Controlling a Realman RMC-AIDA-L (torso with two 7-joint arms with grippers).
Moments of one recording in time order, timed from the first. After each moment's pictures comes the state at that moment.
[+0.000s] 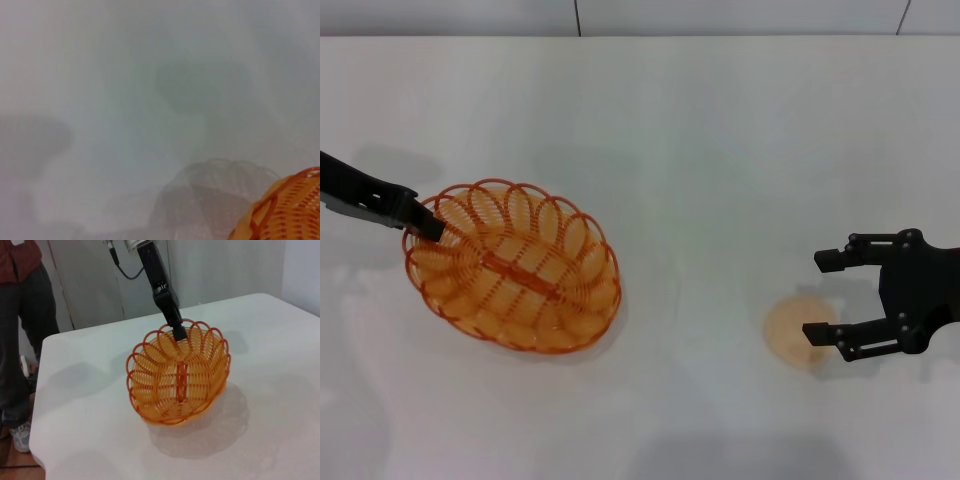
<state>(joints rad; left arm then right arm) -0.76 -1.97 0.69 0.96 2.72 1.75 -2.41 0.20 2.01 -1.27 -1.32 -1.83 -1.53 1.65</state>
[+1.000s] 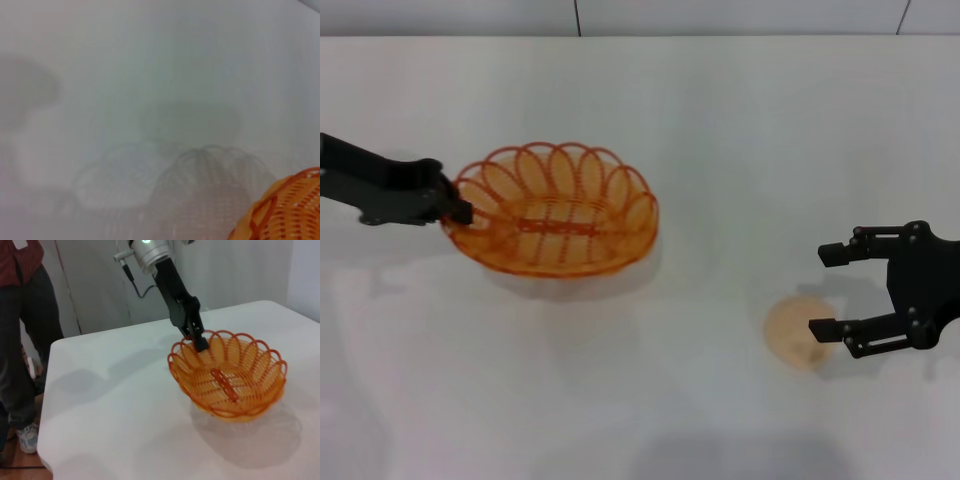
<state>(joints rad) -0.72 -1.99 0.70 0.91 2.61 1.63 -2.78 0.22 2.01 -1.24 -1.34 -1.83 -1.58 1.66</state>
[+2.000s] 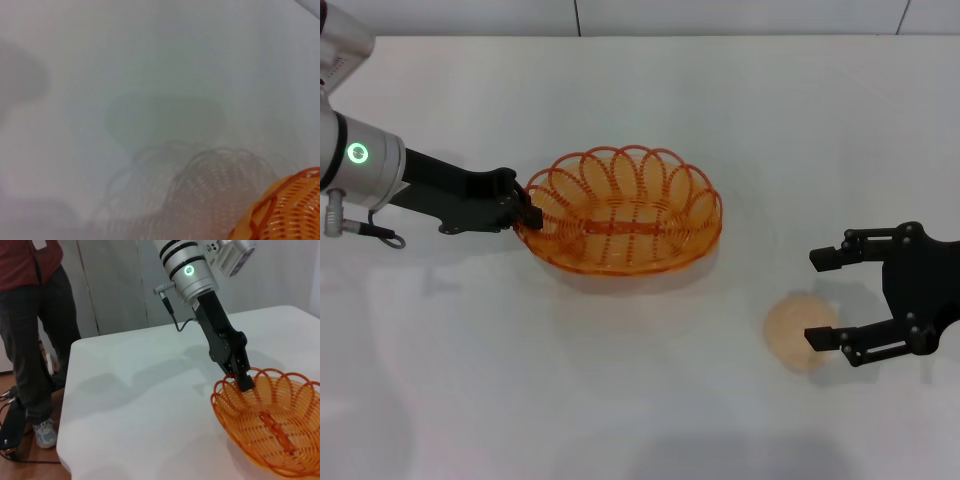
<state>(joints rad) -0.77 -2.05 0.69 0.74 2.57 1.47 -2.76 0.24 2.01 -1.24 -1.36 -1.83 -1.63 1.66</state>
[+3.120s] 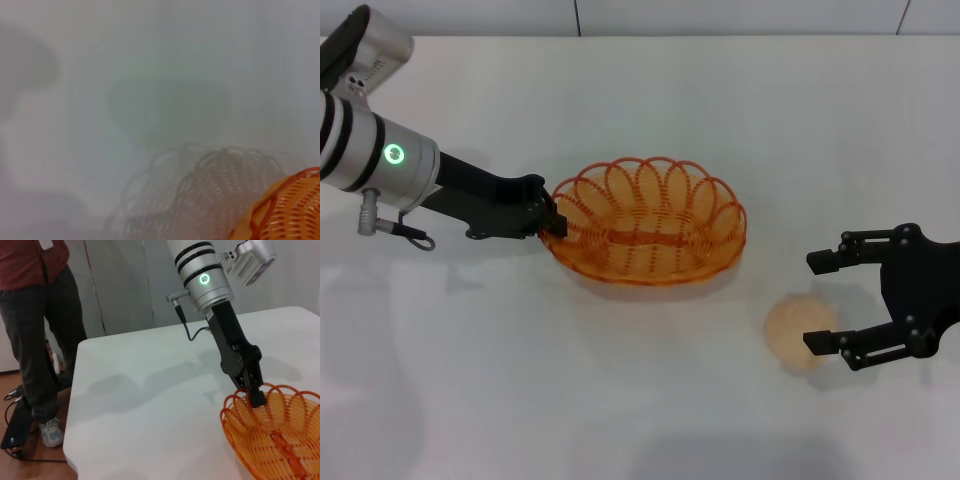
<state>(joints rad) -0.83 -2.05 0.72 0.66 2.58 1.43 -2.78 0.24 2.01 -1.24 -1.36 -1.83 -1.65 1.66</state>
